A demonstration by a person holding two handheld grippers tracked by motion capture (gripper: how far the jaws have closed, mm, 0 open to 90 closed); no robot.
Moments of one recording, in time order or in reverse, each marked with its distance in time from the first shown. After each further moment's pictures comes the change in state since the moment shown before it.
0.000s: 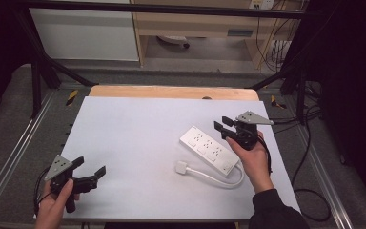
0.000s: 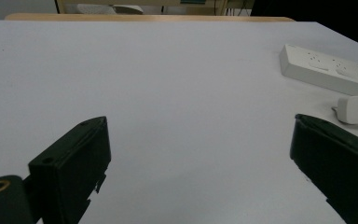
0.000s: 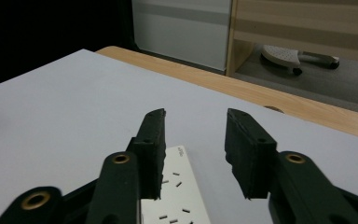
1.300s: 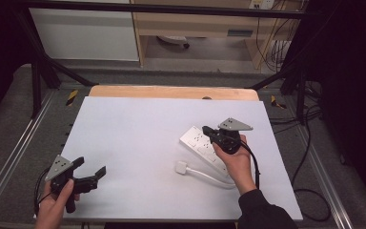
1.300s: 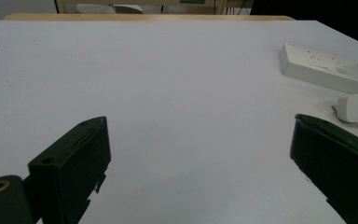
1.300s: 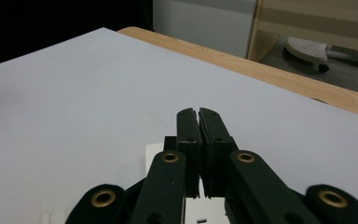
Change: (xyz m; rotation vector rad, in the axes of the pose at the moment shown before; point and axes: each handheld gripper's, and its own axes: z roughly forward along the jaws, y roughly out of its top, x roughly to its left) left arm -0.001 0.000 0.000 0.002 -0.001 0.002; right arm 0.026 -0.024 0.035 0.040 0.070 -0.043
